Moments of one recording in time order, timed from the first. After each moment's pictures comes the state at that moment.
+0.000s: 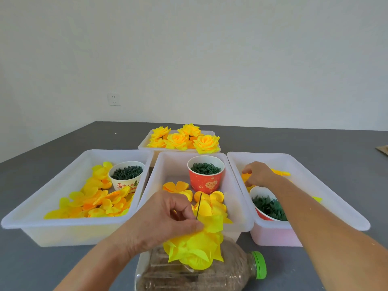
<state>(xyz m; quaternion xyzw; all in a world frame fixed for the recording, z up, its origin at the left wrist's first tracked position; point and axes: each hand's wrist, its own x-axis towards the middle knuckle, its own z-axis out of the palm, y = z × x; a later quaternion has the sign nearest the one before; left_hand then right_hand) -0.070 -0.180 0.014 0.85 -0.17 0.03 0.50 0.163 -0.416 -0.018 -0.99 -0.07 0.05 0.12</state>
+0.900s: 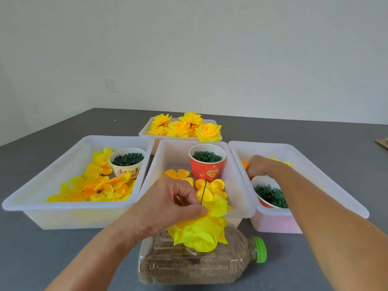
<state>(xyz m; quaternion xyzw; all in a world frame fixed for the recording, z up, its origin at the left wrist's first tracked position) -0.069 -0.181 0.009 0.84 -0.19 0.06 0.51 0.162 -0.415 -0.019 -0.98 -0.05 0.13 0.12</state>
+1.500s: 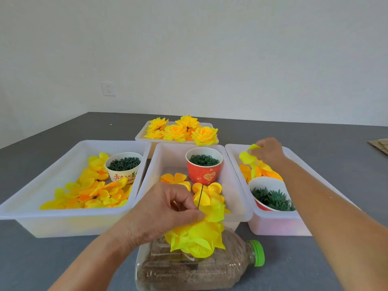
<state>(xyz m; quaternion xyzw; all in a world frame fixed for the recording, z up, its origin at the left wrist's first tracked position) -0.067 -0.178 0.006 0.84 -0.19 0.06 0.51 0.162 -0.433 0.008 -0.92 -0.03 -0.14 0.36</state>
